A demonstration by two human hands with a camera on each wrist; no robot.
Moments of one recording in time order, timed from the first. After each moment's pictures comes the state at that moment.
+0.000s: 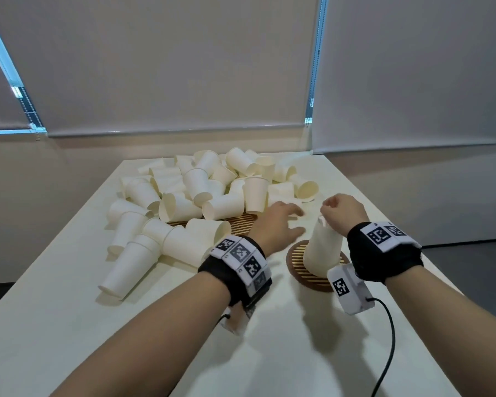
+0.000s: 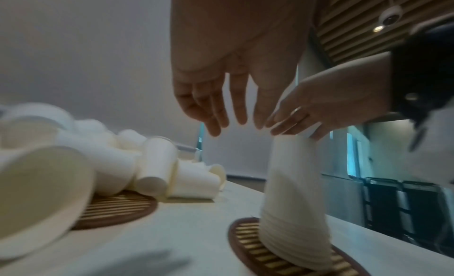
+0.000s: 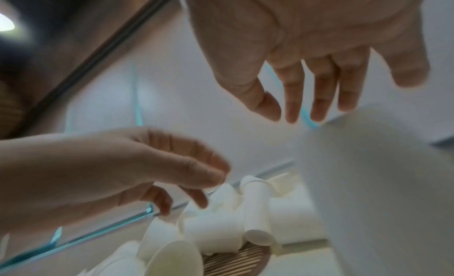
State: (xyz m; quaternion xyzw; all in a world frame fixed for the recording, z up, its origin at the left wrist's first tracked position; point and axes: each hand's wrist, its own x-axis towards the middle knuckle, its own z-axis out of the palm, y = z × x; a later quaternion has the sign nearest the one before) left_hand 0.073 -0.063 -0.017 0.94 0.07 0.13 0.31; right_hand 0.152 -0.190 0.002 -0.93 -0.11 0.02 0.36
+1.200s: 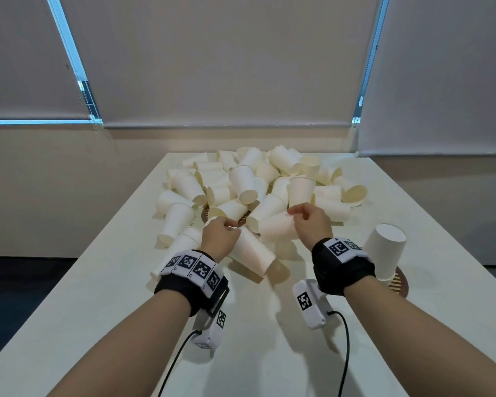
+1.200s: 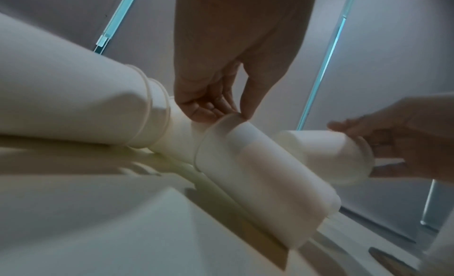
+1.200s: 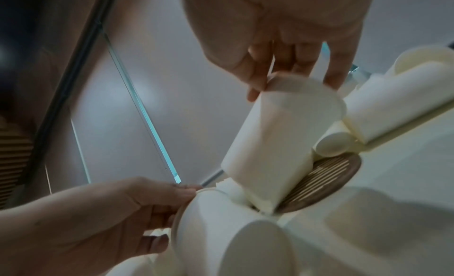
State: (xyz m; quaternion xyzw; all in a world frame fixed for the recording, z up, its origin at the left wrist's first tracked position) left_hand -0.008 0.082 -0.061 0.79 0.38 0.20 0.43; right_hand 0.094 -0.067 -0.032 -0.83 -0.21 0.06 0.52
